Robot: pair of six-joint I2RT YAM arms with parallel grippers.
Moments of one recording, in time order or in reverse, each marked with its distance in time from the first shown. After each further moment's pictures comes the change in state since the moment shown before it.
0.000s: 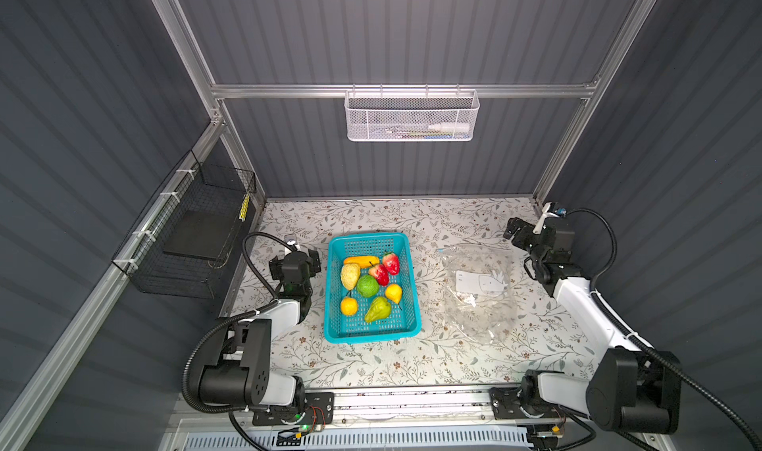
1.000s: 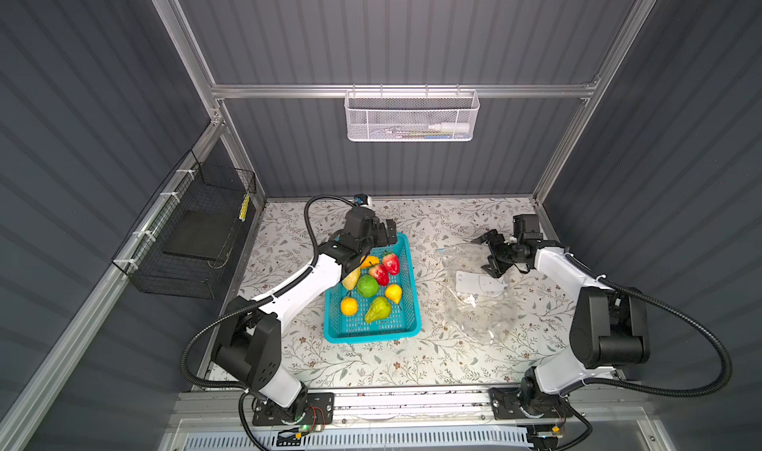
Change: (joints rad) left arm -0.502 0.175 0.701 -0.617 0.335 -0.467; right arm 0.065 0.365 0.166 -0.352 -0.489 0.715
